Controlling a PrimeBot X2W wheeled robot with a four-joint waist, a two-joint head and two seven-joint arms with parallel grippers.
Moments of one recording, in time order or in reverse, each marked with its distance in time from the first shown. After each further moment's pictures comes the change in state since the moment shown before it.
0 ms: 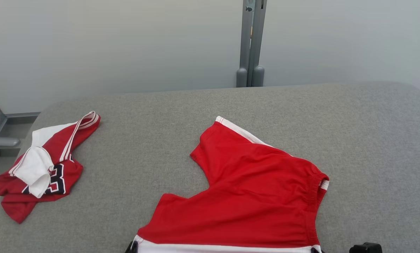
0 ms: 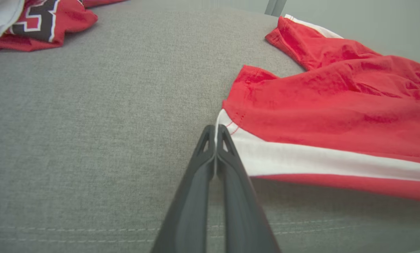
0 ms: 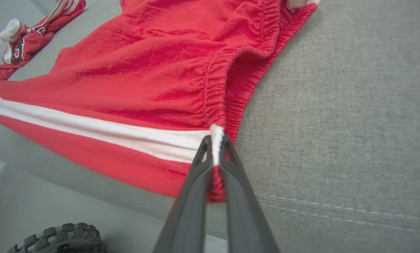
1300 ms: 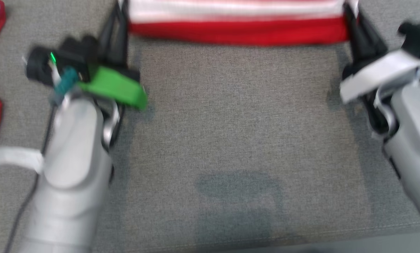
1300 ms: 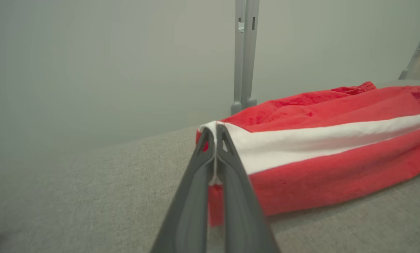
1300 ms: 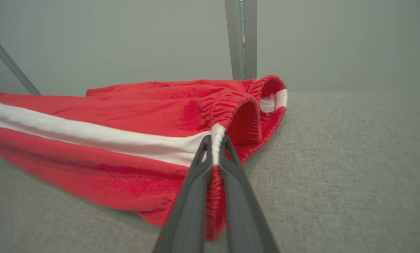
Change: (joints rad) left arm -0.945 0.072 -0.143 -0.075 0.078 0.017 0.000; right arm -0.884 -0.020 -0.195 -0.008 -0.133 -0.001 0.000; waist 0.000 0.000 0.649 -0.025
